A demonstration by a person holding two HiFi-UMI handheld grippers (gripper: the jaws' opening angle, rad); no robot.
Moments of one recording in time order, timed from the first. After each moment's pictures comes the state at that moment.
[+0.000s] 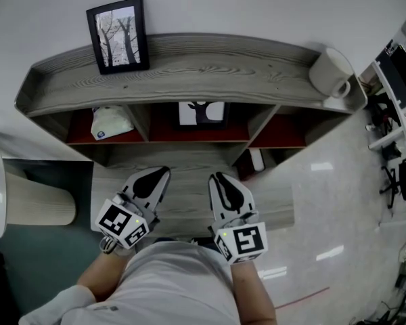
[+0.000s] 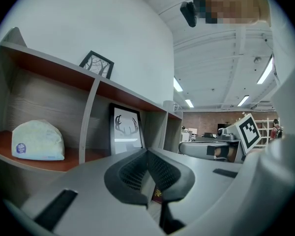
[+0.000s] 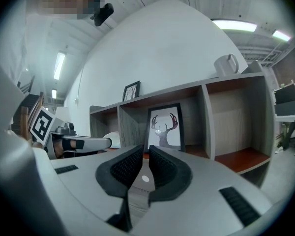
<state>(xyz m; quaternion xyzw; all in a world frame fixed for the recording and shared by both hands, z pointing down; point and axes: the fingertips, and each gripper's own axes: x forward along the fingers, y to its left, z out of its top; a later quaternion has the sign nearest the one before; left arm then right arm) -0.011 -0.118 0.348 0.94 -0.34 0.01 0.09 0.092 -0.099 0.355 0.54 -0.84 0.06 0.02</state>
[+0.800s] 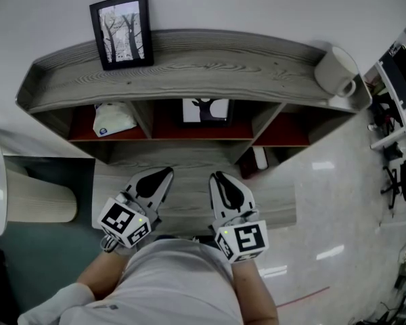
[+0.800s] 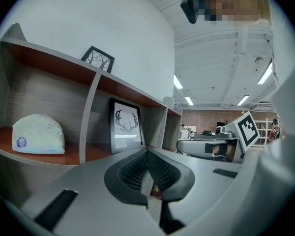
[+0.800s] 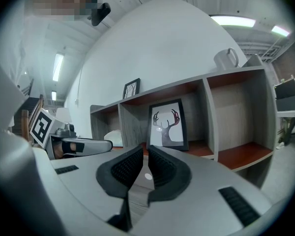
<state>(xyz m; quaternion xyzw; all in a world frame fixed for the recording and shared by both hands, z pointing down) -0.012 -0.114 0.360 0.94 -0.34 0.03 0.10 0.085 -0.100 0.364 0.53 -0.84 0.08 0.02</state>
